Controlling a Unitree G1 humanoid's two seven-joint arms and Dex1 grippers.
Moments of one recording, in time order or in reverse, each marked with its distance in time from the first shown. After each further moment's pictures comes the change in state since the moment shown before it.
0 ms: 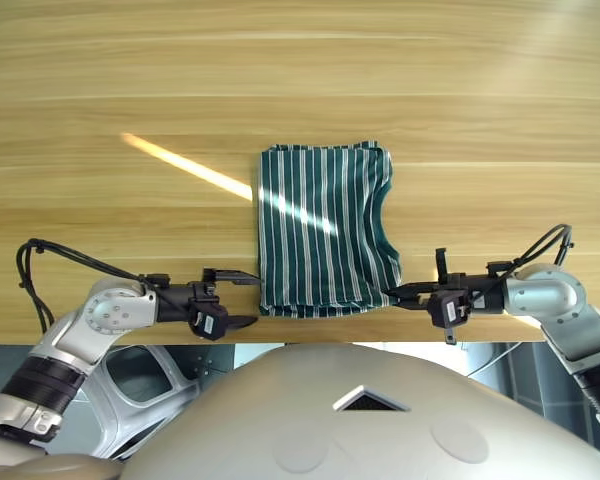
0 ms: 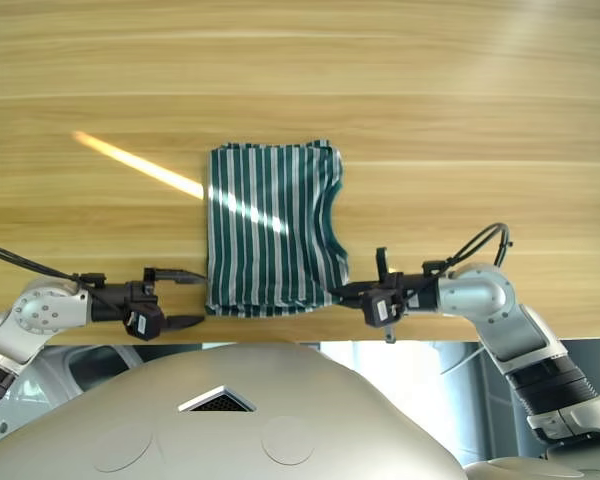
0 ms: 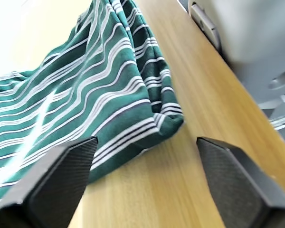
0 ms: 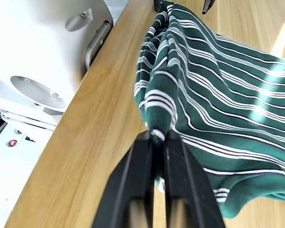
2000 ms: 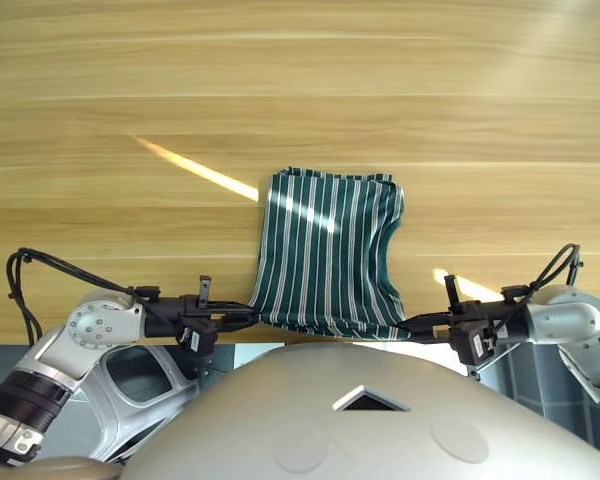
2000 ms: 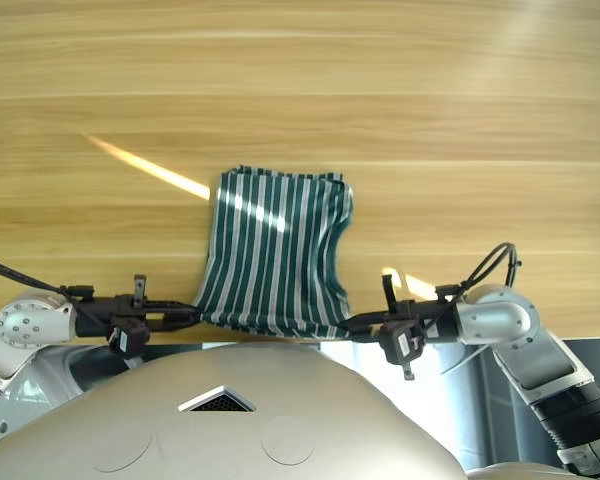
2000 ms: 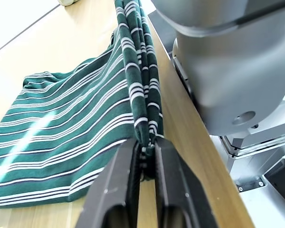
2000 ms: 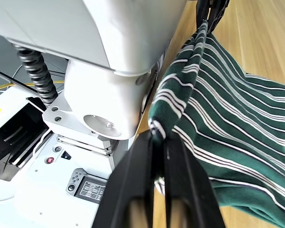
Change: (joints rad) left arm 0.104 0.106 -0.002 -0.075 -0.177 -0.050 -0.050; right arm 0.158 -0.109 -0.039 -0.113 0.157 -0.063 0.084
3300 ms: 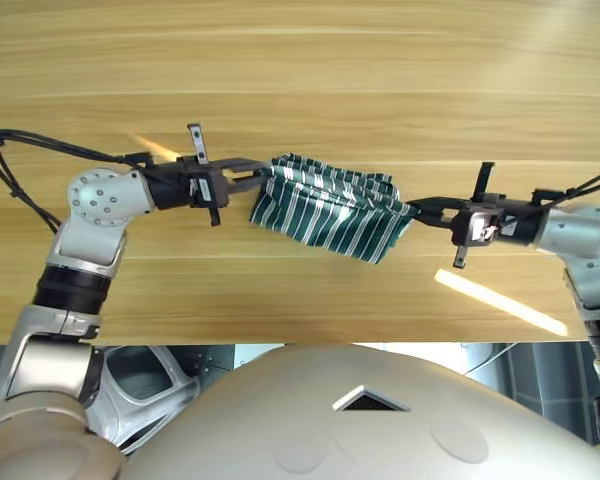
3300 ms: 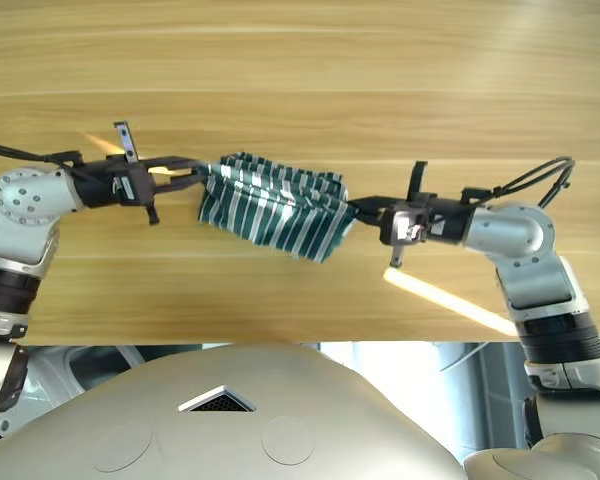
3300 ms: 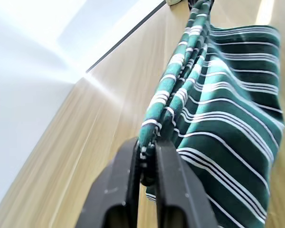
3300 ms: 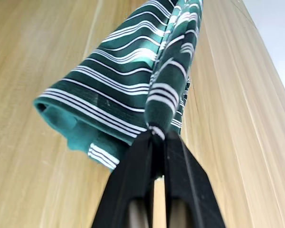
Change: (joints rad) left arm -0.618 -0.313 0.111 0.266 -0.053 0.290 -0.039; right arm -0.407 0.179 -0.115 0.181 -0.166 0.170 -0.205
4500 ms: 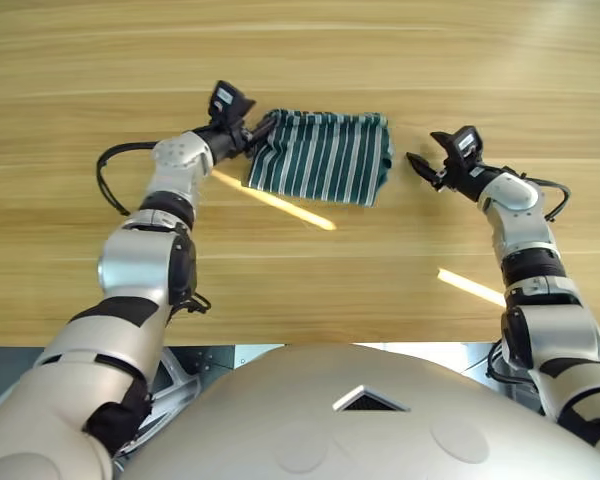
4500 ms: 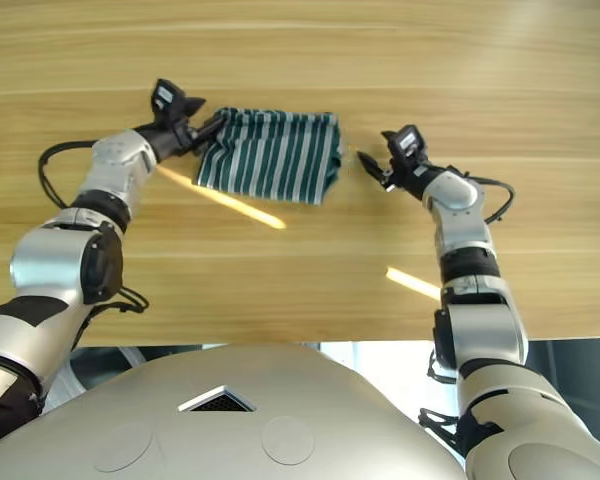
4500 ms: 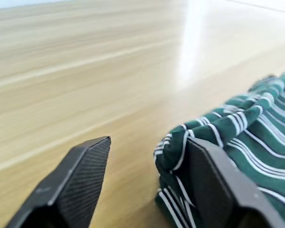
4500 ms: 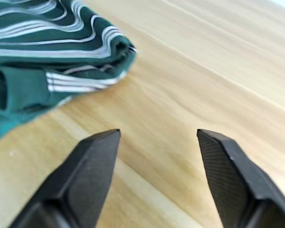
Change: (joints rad) left arm -0.520 -0.451 0.379 1.140 0.021 0.228 0.261; right arm -0.414 0.430 -0.147 0.945 0.066 0.181 -0.254
